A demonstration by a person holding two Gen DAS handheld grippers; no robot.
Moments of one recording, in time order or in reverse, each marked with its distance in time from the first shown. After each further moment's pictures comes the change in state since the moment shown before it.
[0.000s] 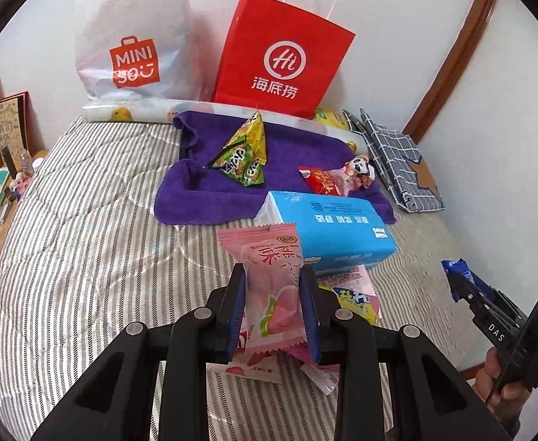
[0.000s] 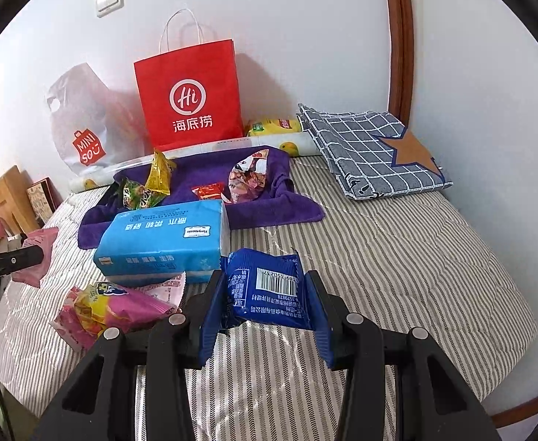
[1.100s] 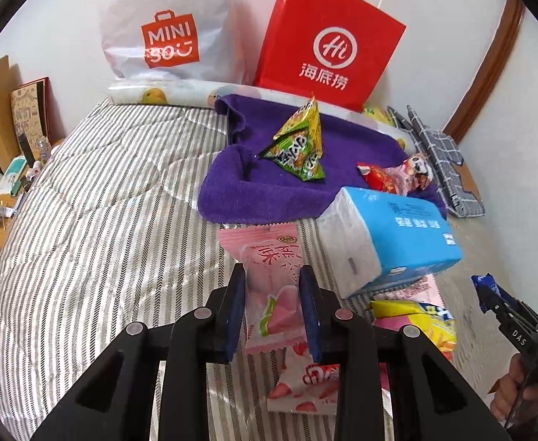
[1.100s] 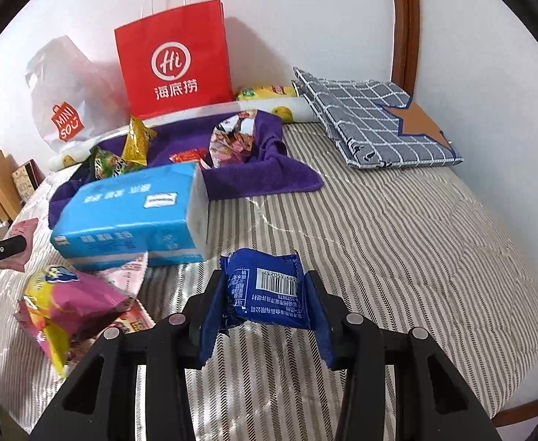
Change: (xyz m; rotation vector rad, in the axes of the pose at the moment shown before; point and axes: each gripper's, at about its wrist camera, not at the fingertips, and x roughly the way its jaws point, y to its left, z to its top) left arm 0.036 0.047 0.001 -0.031 0.013 0.098; right arm 0.048 -0.008 -0.011 -0.011 0.095 -0.026
